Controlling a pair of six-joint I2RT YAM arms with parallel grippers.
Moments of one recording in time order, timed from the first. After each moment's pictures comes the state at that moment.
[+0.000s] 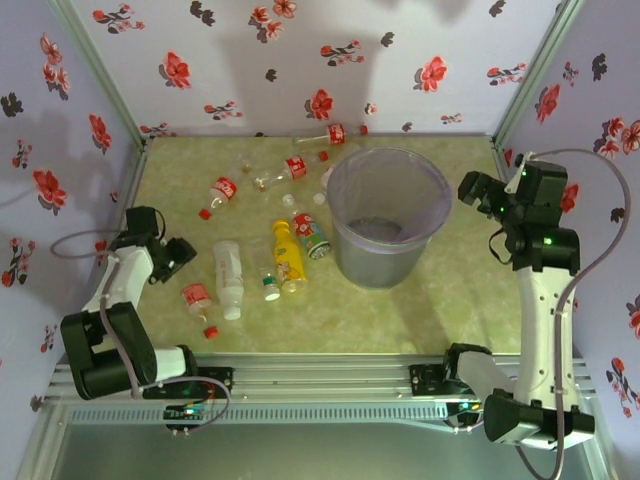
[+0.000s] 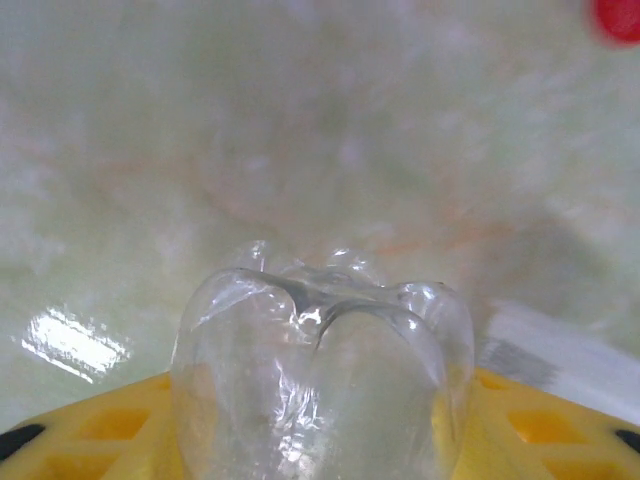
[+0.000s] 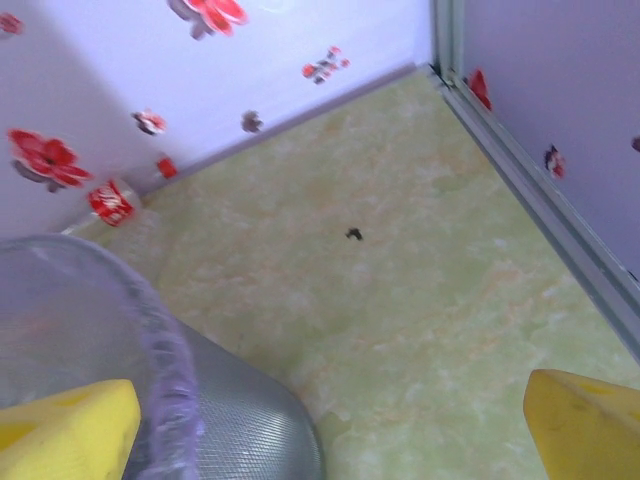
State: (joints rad) left arm 0.20 1.28 0.82 -0.68 0.12 -0.49; right arm -0.13 1.00 1.32 -0.88 -0.07 0.31
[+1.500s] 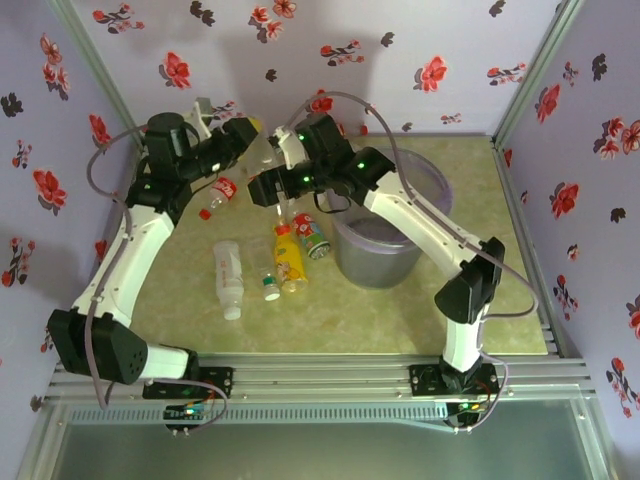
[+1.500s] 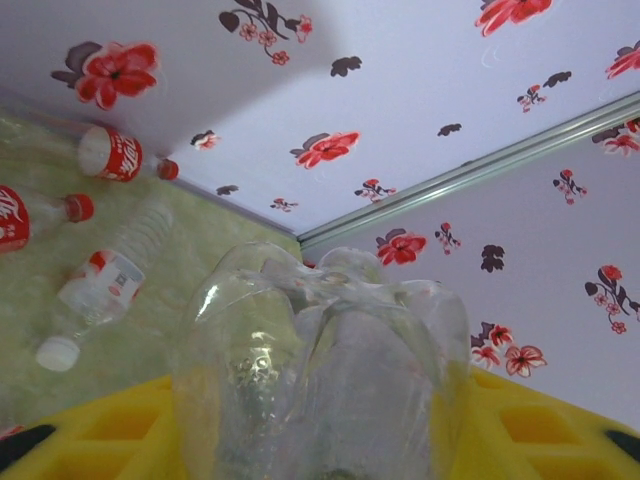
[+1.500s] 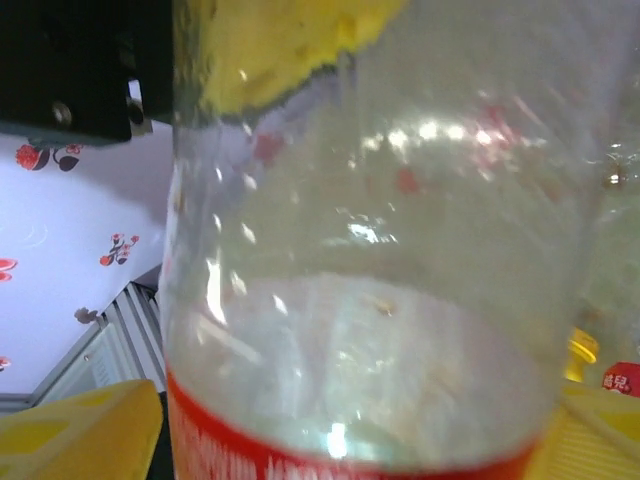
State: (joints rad) left arm -0.26 1.37 1.37 -0.19 0.52 -0.95; right arm 0.81 1.87 2.02 -0.78 -0.40 0.34
